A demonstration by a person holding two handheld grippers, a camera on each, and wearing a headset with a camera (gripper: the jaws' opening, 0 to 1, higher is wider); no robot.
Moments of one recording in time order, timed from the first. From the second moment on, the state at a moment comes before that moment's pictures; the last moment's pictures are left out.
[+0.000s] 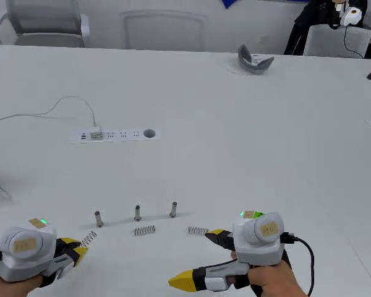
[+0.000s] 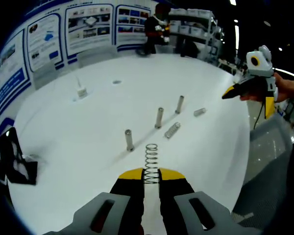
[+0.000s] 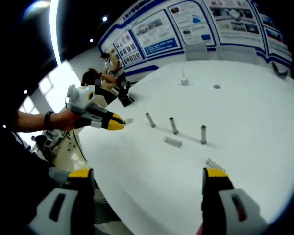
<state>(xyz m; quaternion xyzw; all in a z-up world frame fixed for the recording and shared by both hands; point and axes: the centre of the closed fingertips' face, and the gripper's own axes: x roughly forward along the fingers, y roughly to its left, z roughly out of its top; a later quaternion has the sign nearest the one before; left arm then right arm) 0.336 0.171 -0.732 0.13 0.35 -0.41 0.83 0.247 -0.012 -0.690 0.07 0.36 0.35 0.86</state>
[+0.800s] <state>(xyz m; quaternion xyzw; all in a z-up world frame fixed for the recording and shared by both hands) 0.319 0.112 -0.675 0.15 0.29 -0.48 0.82 0.268 0.013 -0.665 0.12 0.34 0.38 0.85</state>
